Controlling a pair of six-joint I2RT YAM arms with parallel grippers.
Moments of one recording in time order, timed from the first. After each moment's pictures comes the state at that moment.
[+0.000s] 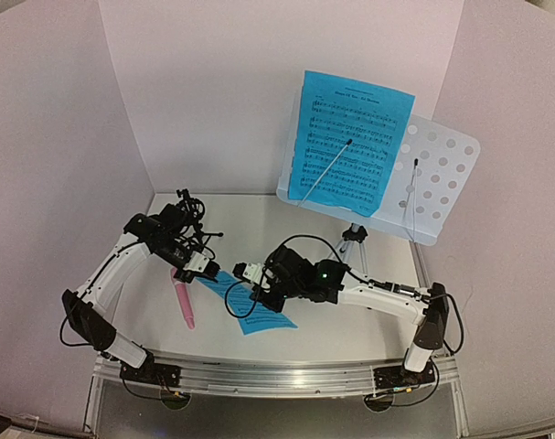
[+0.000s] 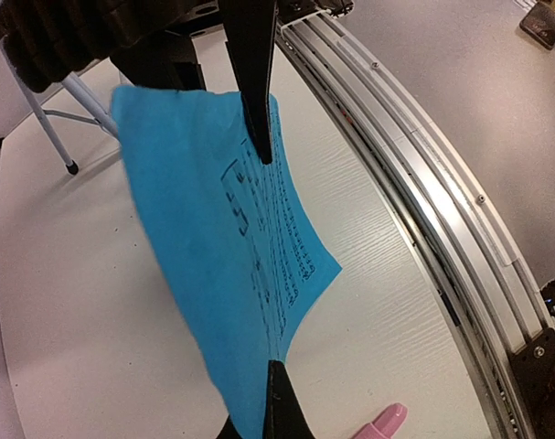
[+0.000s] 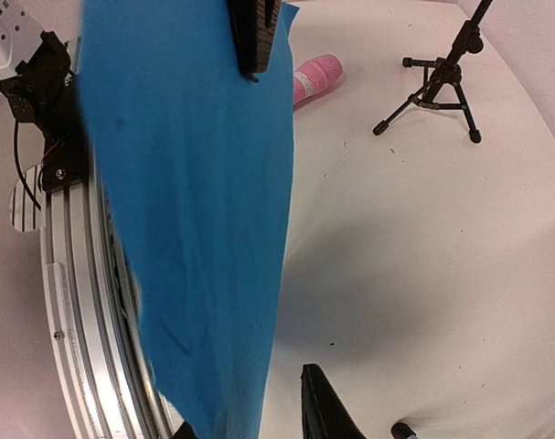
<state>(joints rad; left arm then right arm) -0.49 1.51 1.54 -1.34 0.79 1.53 1.13 1.80 1.66 -0.65 -0.10 -0.13</state>
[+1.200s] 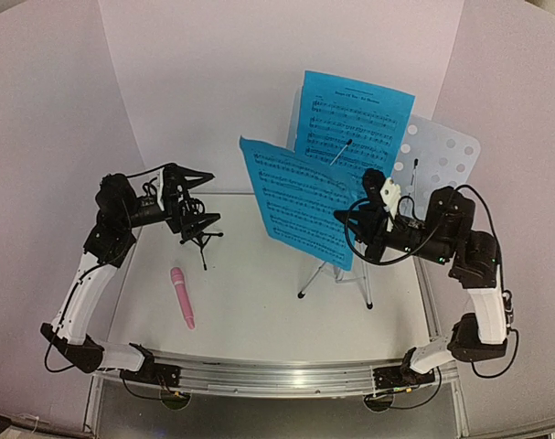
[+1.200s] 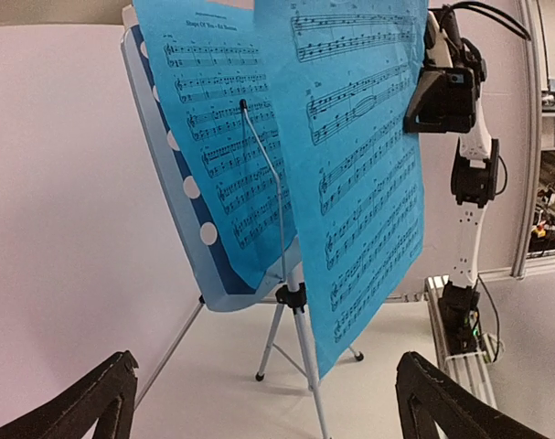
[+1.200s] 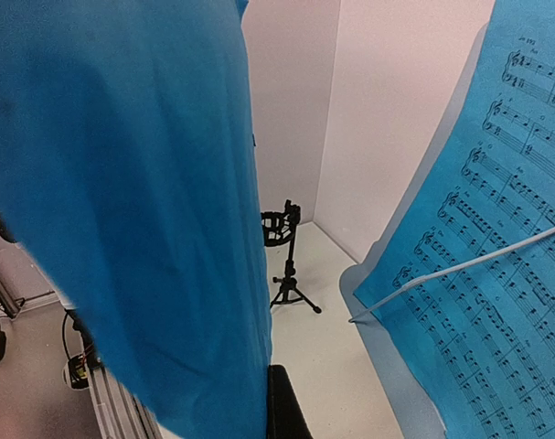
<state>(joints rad) -0.49 1.29 1.65 -0.24 0.88 0.12 1.01 1.44 2.30 -1.02 -0.01 -0.07</state>
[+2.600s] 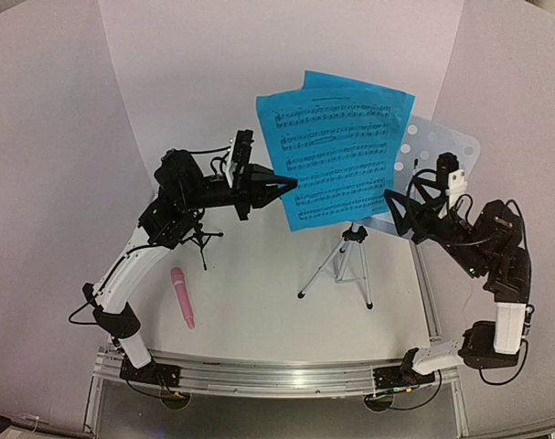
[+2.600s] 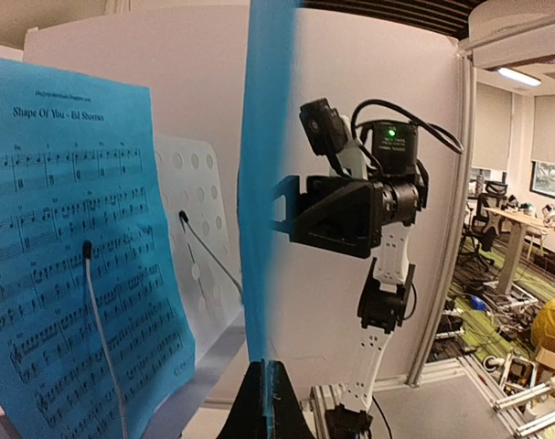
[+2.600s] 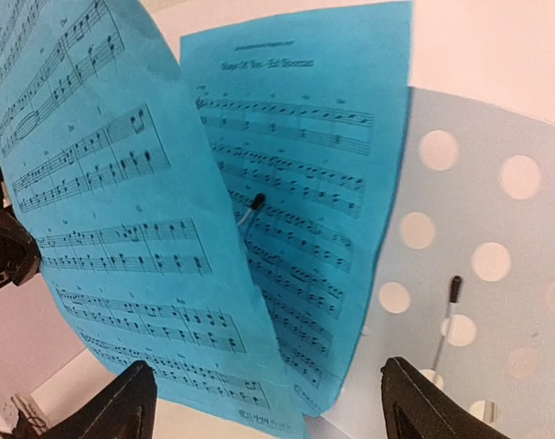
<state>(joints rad) -0.89 1.77 2.29 -0.21 0.74 -0.24 1.01 1.30 2.29 -1.01 0.50 0.08</state>
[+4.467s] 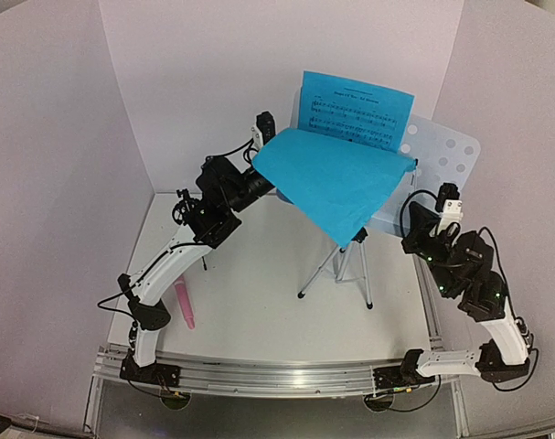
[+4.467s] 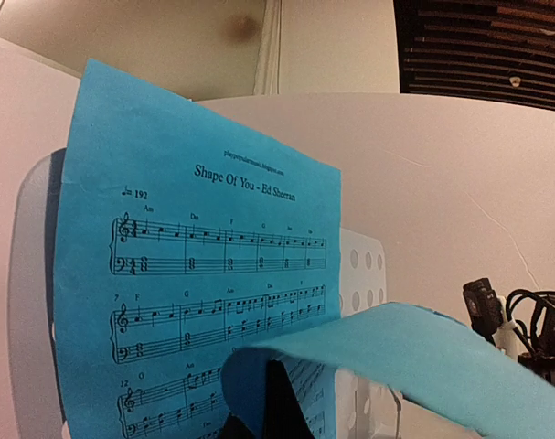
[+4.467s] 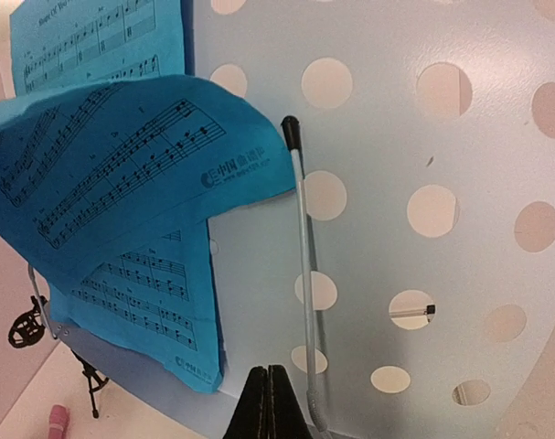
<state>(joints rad) -0.98 2.05 2.52 0.04 0.18 -0.23 1.01 1.01 1.64 -0.64 0.86 0.17</state>
